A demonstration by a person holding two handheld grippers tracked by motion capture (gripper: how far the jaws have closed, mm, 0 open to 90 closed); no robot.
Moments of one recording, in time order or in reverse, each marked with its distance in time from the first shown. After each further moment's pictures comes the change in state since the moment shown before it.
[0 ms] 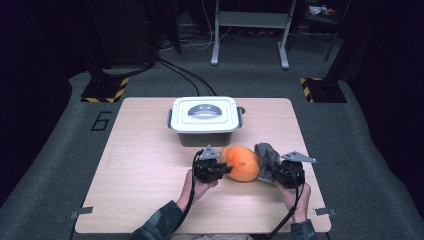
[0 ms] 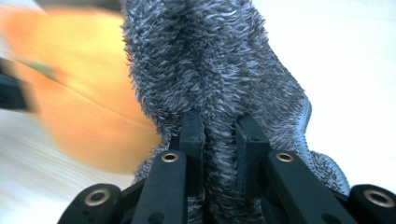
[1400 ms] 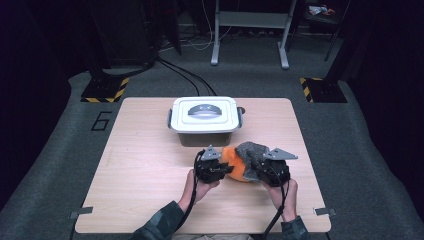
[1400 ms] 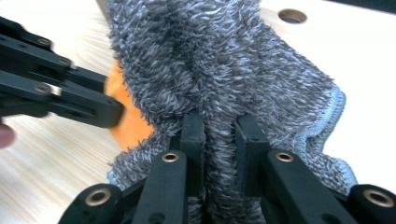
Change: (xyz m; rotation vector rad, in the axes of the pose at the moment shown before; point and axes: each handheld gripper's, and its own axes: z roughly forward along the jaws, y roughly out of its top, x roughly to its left) left arm -0.007 0.004 0.000 -0.002 0.012 0.010; right arm 0.038 0.015 0.010 0.020 0.046 -0.116
